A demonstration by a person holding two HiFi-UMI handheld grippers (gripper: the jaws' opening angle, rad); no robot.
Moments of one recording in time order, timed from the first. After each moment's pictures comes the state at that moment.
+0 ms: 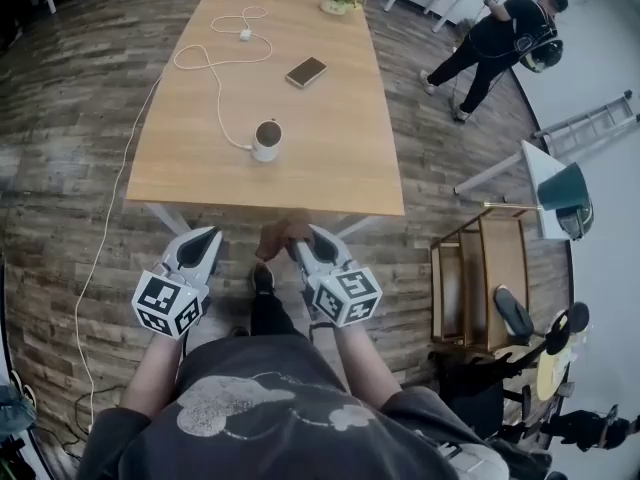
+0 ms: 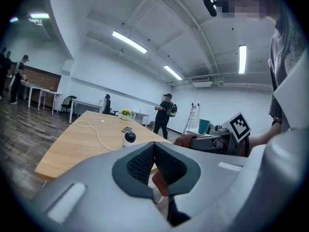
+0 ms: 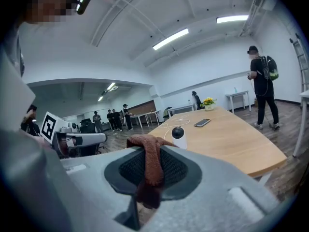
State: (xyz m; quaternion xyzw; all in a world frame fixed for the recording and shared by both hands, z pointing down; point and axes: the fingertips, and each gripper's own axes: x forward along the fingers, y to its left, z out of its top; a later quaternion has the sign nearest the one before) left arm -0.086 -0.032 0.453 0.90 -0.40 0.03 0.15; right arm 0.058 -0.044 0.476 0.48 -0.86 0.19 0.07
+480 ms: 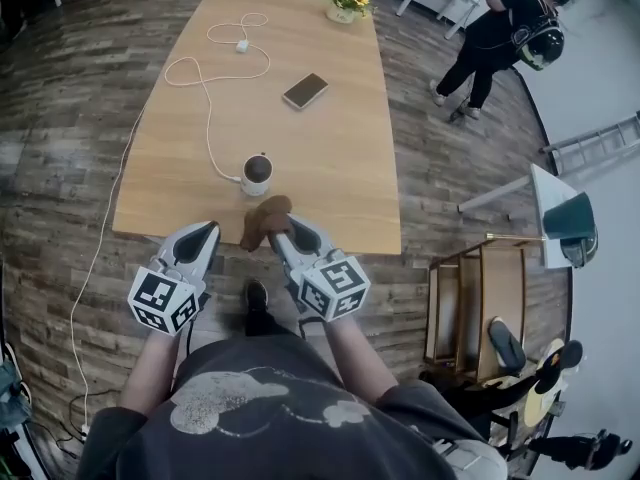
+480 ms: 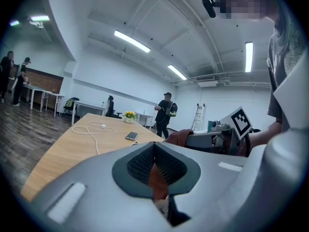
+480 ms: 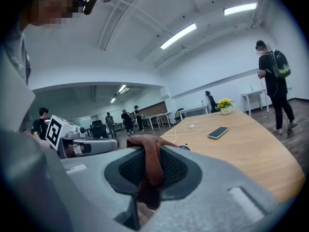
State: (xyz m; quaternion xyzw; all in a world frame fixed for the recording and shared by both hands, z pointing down) left arm -0.064 -0.133 0.446 0.89 -0.43 0.02 0.15; right arm 0.038 -0.153 0.454 0.41 -0.90 0.17 0.06
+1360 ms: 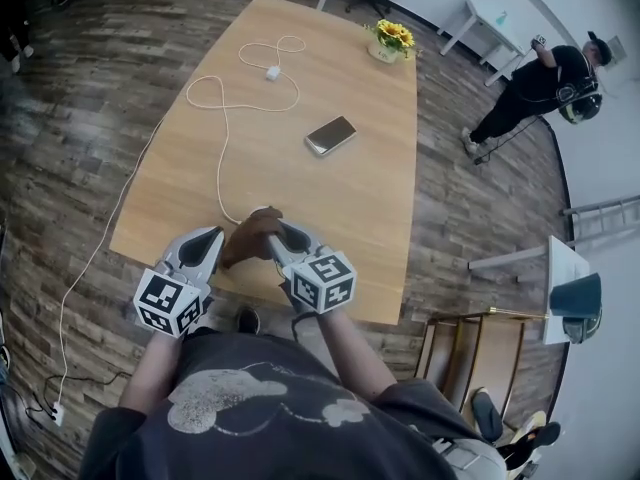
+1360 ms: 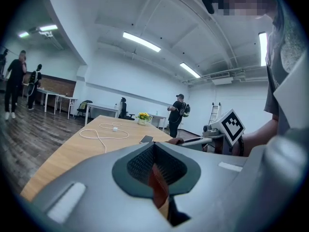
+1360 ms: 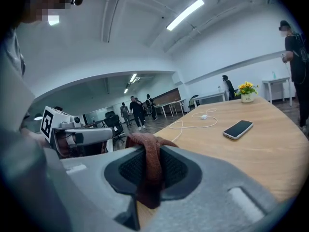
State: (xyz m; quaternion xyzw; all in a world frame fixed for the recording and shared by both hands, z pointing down) left arm -0.064 -0.225 0.459 0.85 -0.50 0.03 0.15; right arm 0.010 -0.267 0.499 0.30 -0.93 0.20 0.12
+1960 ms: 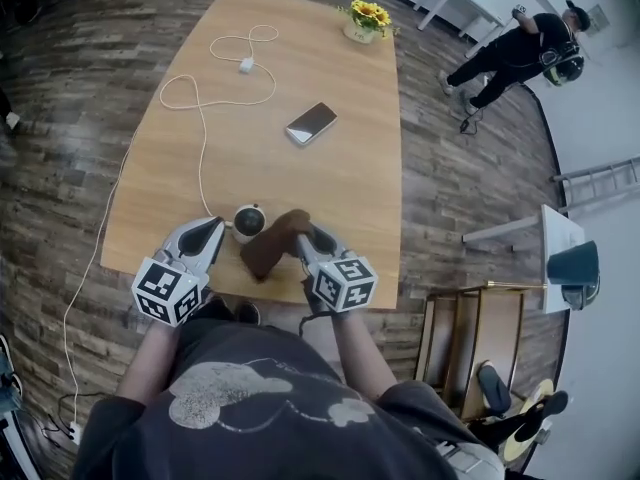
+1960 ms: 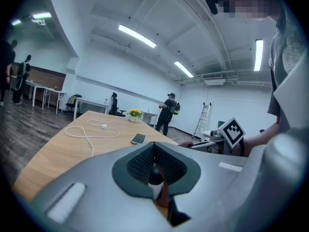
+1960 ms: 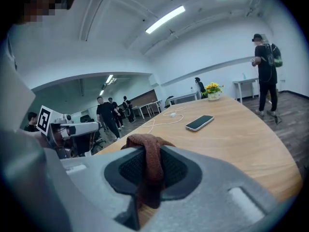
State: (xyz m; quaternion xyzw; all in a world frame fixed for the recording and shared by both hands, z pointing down) left arm -0.047 -0.254 0.464 0.88 -0.44 0.03 0.16; right arm 0.101 -0.282 0.522 0.43 -0.86 0.23 0.12
